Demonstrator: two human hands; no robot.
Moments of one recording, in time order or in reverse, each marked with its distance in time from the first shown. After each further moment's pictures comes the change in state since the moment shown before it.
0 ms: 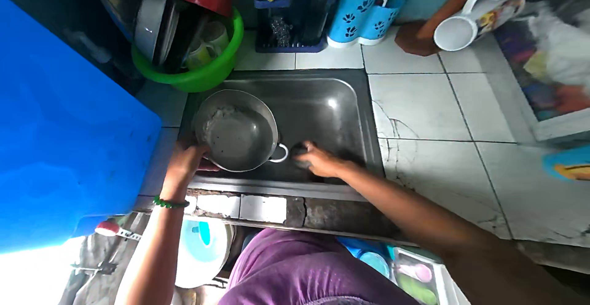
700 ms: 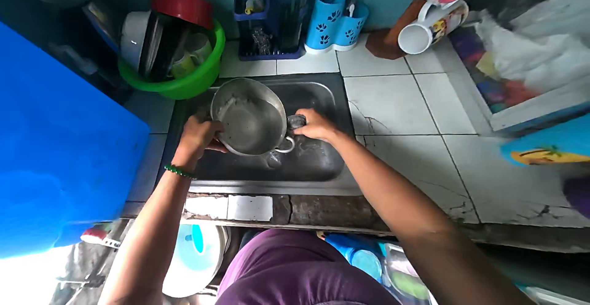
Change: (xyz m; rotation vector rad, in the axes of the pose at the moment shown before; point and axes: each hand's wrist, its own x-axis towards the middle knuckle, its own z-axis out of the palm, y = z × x) left_hand 0.020 0.039 0.050 0.099 -0.169 0.061; right_hand -0.001 -0.013 -0.090 0.352 0.322 0.065
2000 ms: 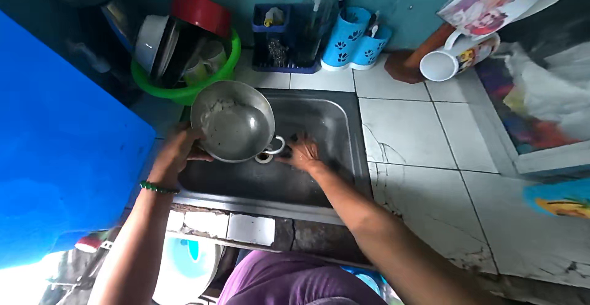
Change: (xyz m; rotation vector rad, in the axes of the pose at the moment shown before) left_hand 0.007 -0.002 -0.042 -0.090 0.104 -0.056; right_hand 0.060 0.061 0.085 -0.534 0.093 -0.006
